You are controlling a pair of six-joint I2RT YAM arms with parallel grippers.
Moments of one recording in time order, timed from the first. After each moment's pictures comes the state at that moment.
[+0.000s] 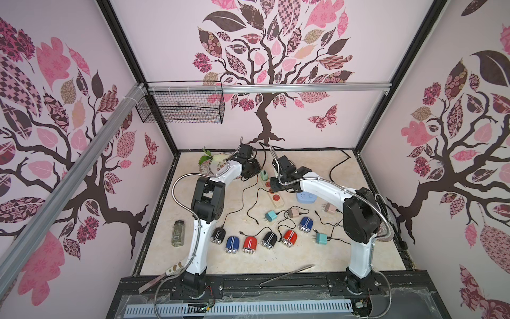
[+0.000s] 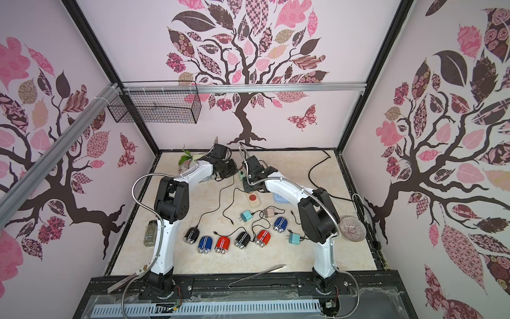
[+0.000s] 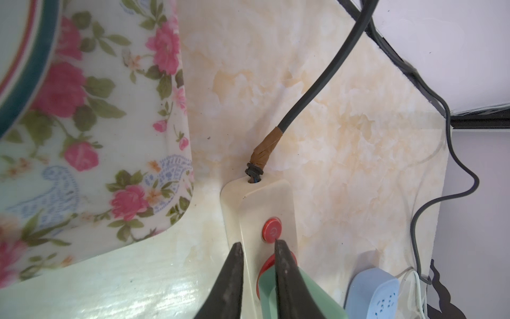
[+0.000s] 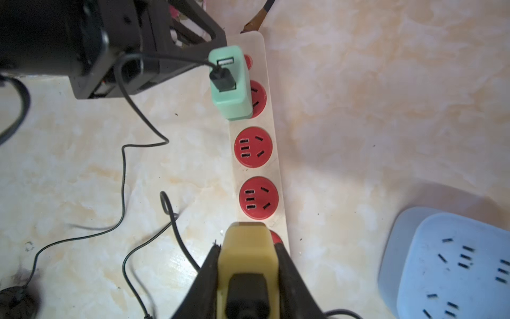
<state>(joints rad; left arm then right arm) -0.34 2.33 1.94 -0.53 0.24 -0.73 0.63 1.93 1.53 -0.56 0.03 0.38</state>
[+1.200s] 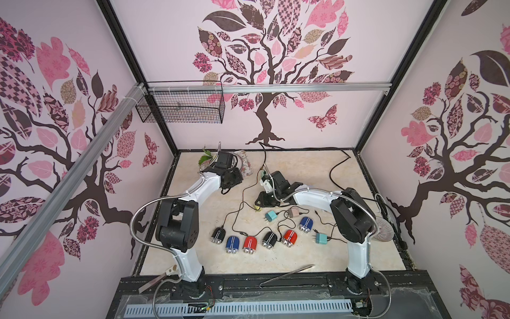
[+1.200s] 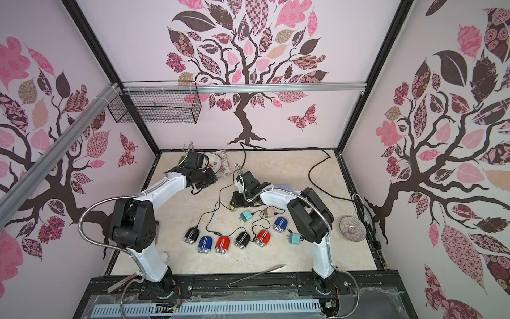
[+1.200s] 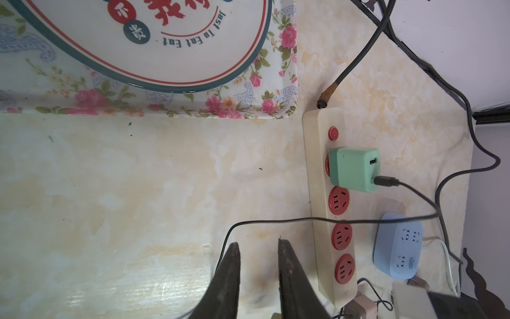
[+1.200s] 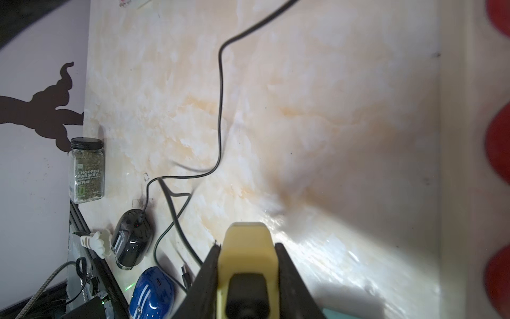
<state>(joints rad) -0.26 1.77 1.33 -0.50 0.14 -0.63 0.70 2.01 1.34 -0.25 -0.38 0.59</state>
